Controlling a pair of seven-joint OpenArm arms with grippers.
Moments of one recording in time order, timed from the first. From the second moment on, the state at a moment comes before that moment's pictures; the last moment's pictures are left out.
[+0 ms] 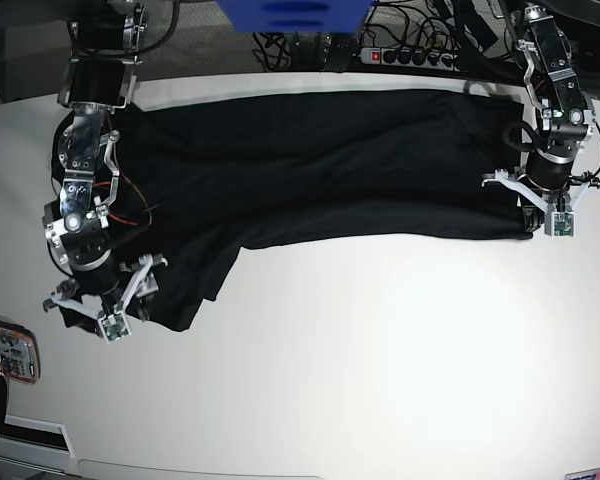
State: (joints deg) left arm 20.3 -11.1 -27.7 106.7 -11.0 -18.3 35.6; right arm 3.7 12.8 9.5 98.8 -7.0 28.2 -40.4
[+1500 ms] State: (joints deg) left arm 20.6 -9.6 -27.6 106.7 -11.0 -18.3 36.0; right arm 25.9 8.5 0.2 53.6 -7.9 27.9 -33.2
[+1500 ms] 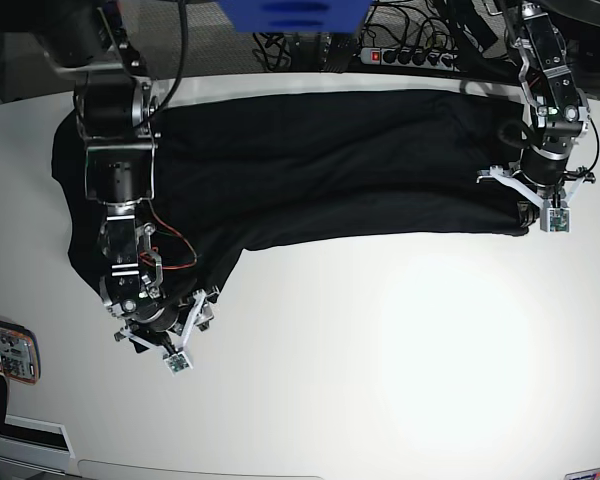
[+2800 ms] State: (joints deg) left arm 20.4 -9.6 -27.6 106.7 -11.0 -18.1 36.0; right arm 28.0 8.3 -0.1 47.2 -7.8 28.0 -28.7
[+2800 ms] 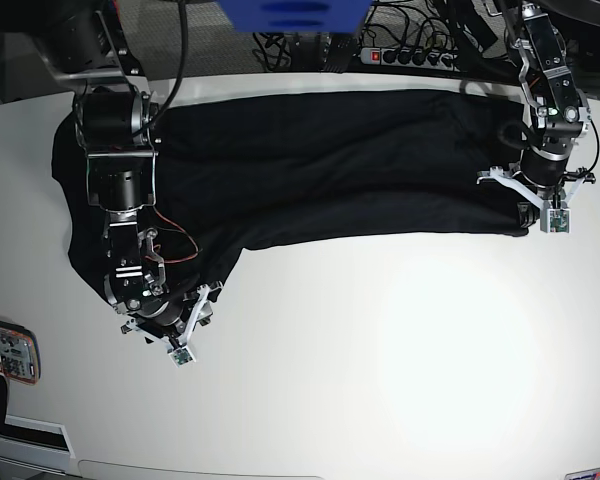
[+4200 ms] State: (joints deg) left arm 20.6 -9.6 -27.6 106.7 -10.8 -18.1 36.0; right arm 17.7 8.1 2.2 63.3 -7.8 28.4 -29.7
